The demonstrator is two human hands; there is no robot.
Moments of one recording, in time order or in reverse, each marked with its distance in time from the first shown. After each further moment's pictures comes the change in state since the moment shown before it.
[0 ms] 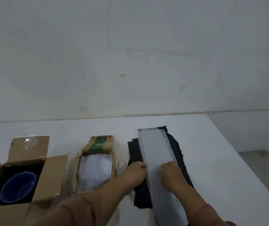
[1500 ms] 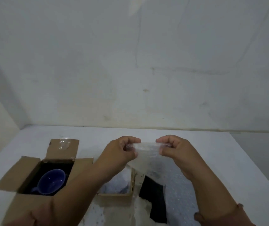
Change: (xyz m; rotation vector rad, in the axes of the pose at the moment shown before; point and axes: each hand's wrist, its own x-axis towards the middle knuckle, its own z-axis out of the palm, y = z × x) left_hand -0.109 0.044 -0.110 -0.009 0.425 0.598; right_hand -0.038 -0.118 -0.125 0.972 -0.056 -0.368
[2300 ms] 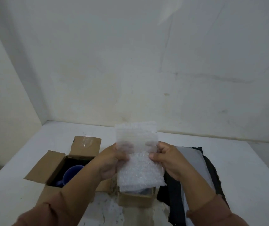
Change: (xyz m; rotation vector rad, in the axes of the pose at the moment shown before) left_hand -0.004 -0.053 -0.077 -0.661 -0.122 -0.354; right_hand 0.039 0.026 0.086 0.206 -0.227 0.128
